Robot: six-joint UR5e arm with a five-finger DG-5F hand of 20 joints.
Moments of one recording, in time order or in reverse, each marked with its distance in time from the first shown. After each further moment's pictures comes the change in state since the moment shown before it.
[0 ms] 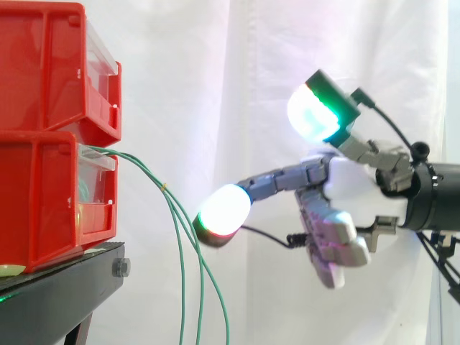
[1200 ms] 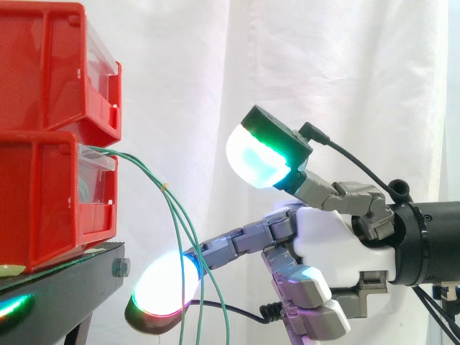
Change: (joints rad) arm 0.118 -0.081 0.091 -0.109 0.146 0.156
